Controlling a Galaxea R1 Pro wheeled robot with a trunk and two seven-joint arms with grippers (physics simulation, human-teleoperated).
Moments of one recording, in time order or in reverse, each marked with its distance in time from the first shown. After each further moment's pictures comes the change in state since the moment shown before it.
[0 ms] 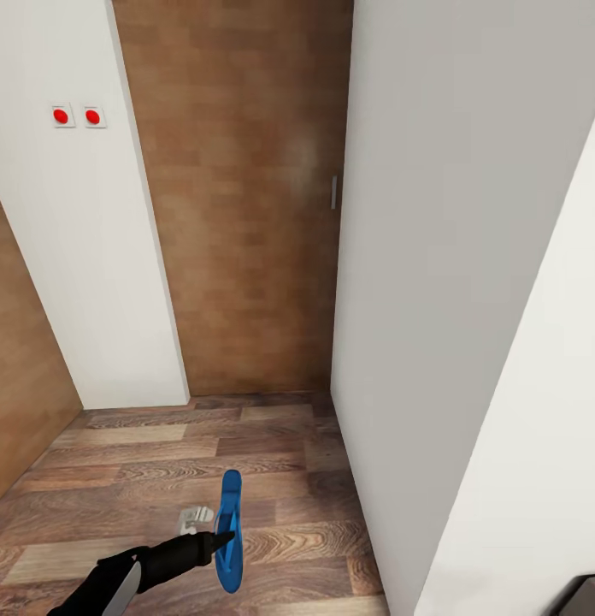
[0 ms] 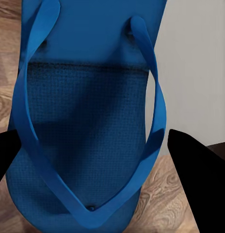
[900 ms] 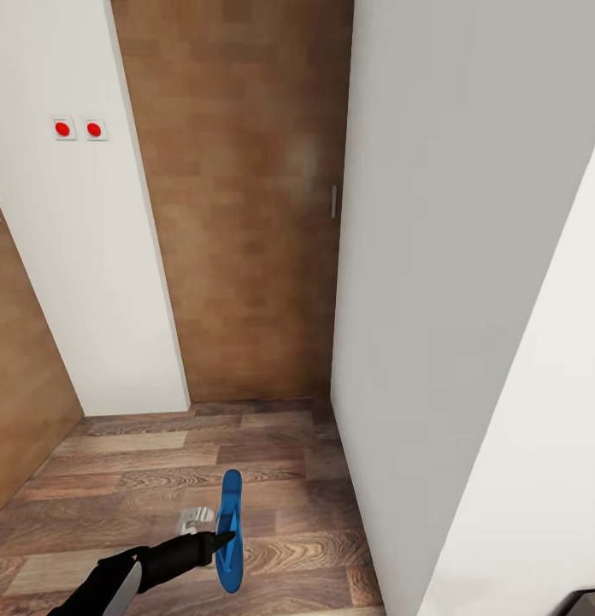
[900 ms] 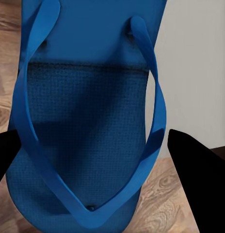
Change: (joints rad) left arm 0.000 -0.002 -0.001 0.000 -0.002 0.000 0.001; right arm 0.000 0.003 0.001 0.000 0.000 0.000 0.001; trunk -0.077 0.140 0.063
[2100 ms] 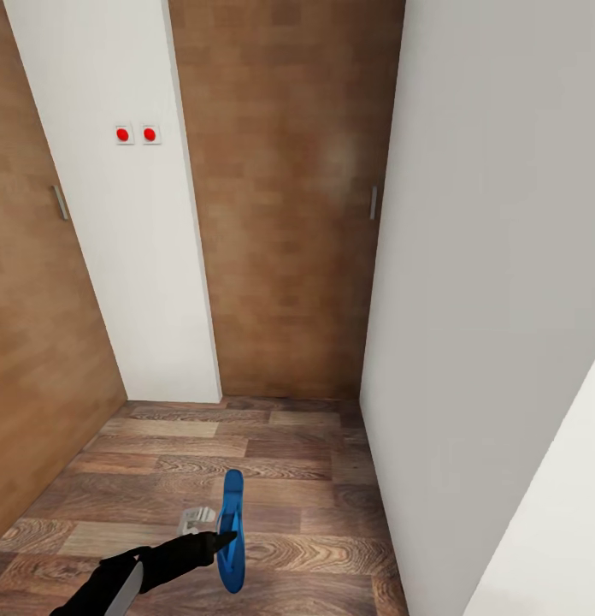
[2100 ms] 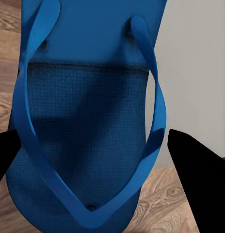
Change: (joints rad) left arm 0.000 -0.006 0.000 0.001 0.002 0.000 0.000; right arm 0.000 0.001 0.006 0.031 0.000 0.000 0.001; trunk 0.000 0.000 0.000
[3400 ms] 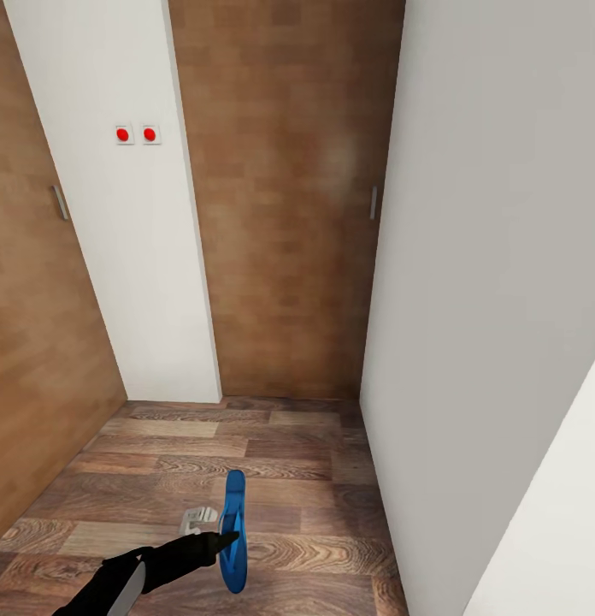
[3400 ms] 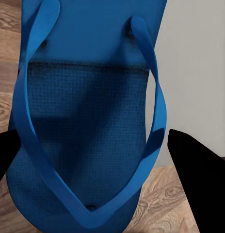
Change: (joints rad) left arm 0.000 -0.007 -0.001 0.001 -0.002 0.000 0.002; right arm 0.000 0.106 0.000 0.100 0.221 0.000 -0.002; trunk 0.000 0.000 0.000
